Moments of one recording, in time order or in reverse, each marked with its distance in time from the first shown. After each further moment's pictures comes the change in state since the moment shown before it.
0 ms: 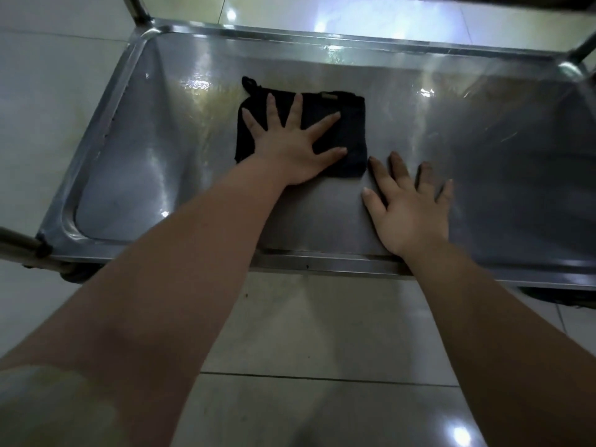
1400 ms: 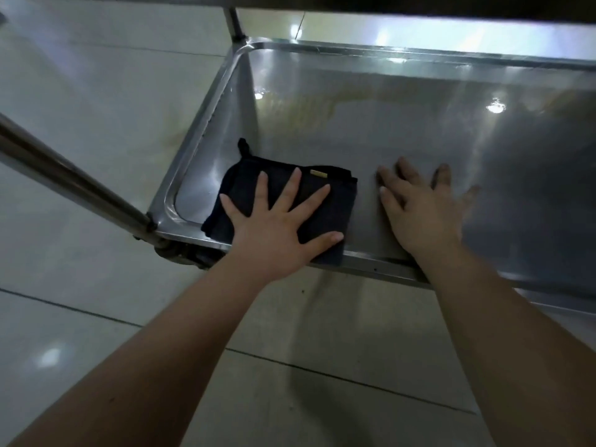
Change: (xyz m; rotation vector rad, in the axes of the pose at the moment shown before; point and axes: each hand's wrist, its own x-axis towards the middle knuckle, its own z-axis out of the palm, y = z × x) left_hand -0.164 -0.080 0.028 -0.060 0.028 -0.145; right_hand 0.002 -0.083 -0.005 0.055 0.021 -0.151
